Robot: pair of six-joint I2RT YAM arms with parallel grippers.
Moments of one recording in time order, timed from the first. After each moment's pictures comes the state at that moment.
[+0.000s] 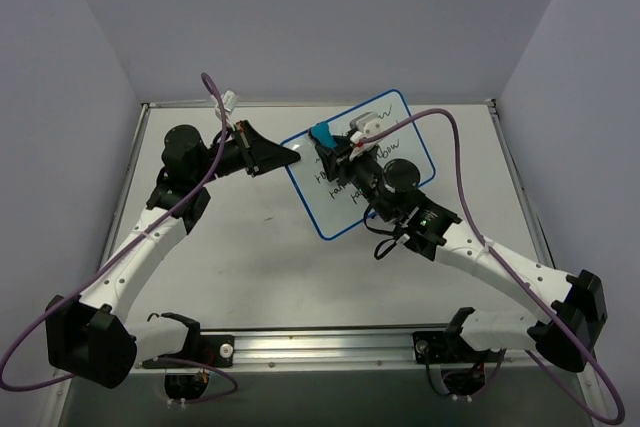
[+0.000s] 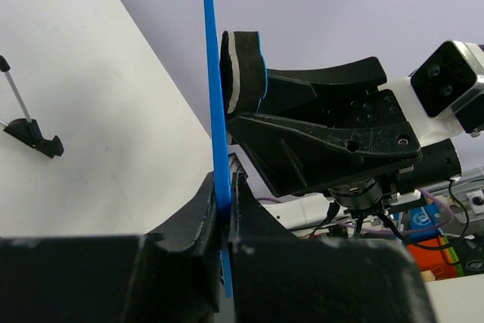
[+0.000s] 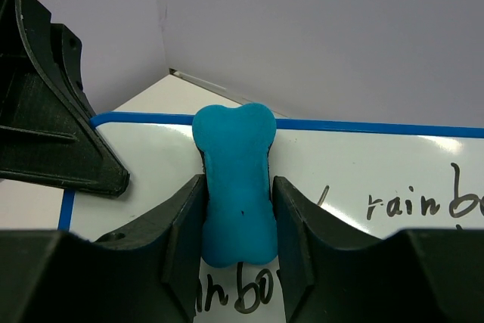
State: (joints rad) left arm -0.35 1.21 1.02 0.27 0.77 -1.06; right arm 0.85 1.21 0.98 0.33 0.25 -0.02
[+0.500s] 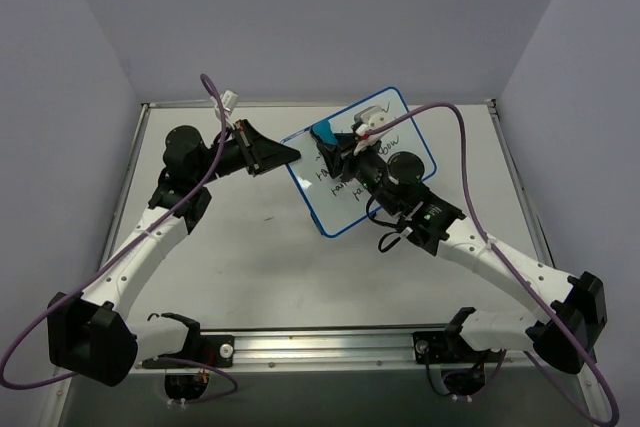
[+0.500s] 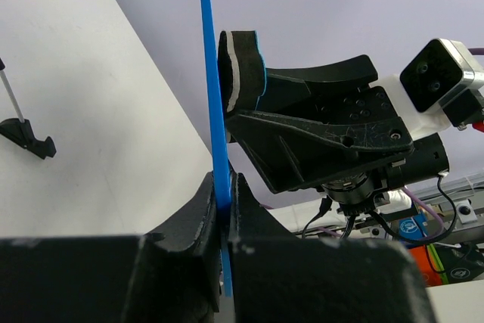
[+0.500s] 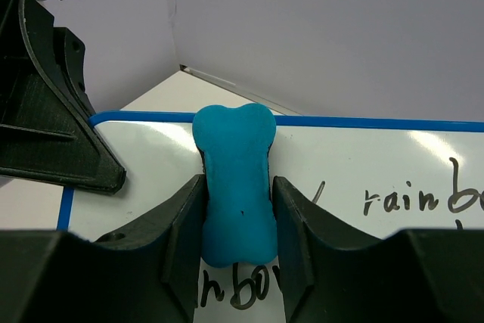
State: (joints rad) left arm -0.35 1.22 1.01 0.30 0.76 -1.12; right arm 0.80 1.21 1.00 0.29 0.17 0.02
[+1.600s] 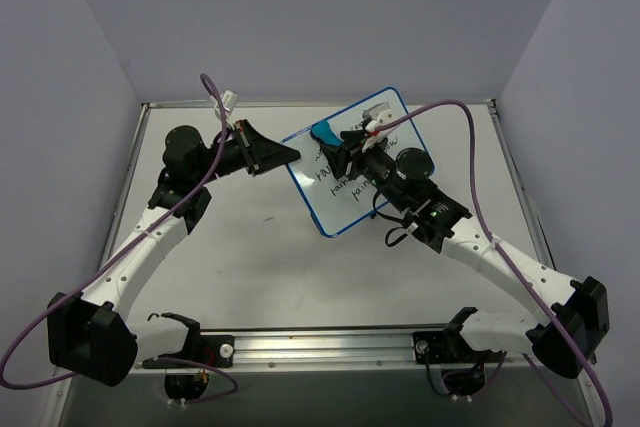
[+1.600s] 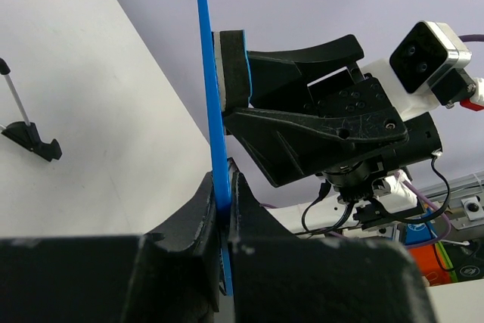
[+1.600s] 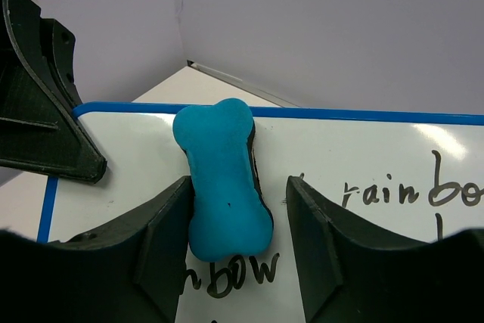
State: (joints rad) left arm -0.35 1.22 1.01 0.30 0.76 -1.10; right arm 0.73 1.19 0.98 0.28 0.06 0.06
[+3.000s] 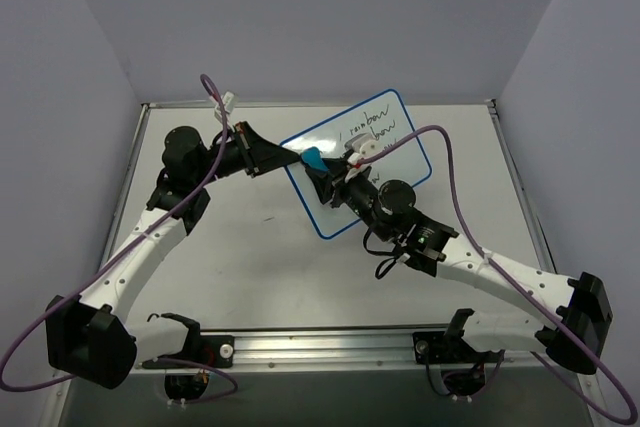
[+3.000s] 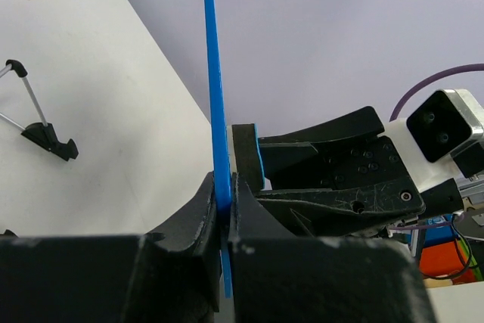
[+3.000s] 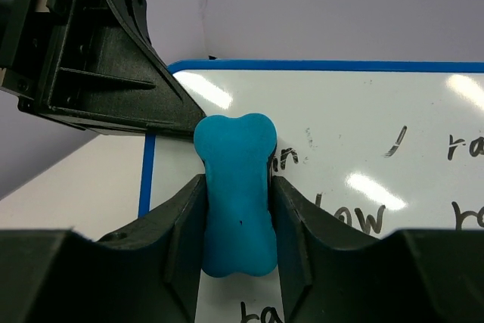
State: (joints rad) left arm -0.35 1.21 1.01 0.26 0.76 -1.03; right arm 0.95 1.16 0.88 0.36 0.25 0.06
